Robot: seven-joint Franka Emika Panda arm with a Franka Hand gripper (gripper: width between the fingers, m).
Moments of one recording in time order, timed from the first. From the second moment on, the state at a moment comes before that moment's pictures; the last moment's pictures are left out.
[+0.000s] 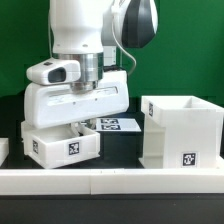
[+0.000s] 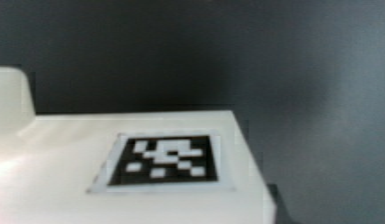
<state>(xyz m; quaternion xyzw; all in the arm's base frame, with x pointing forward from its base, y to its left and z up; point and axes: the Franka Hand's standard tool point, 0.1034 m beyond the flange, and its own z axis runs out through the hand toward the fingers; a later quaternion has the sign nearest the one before) 0.508 -0.065 0.023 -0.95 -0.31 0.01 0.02</state>
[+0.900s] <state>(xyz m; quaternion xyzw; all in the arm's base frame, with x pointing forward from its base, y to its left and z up) 0.512 -0.059 0.022 -0.79 -0.61 0.03 0.02</state>
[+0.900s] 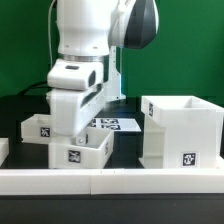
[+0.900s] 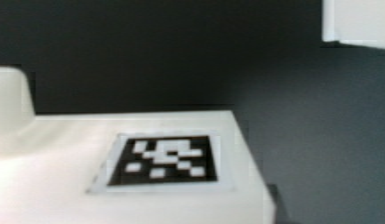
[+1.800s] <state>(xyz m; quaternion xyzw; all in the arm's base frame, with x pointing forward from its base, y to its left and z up) 0.527 -0.031 0.019 -0.71 -0.70 0.02 0.00</state>
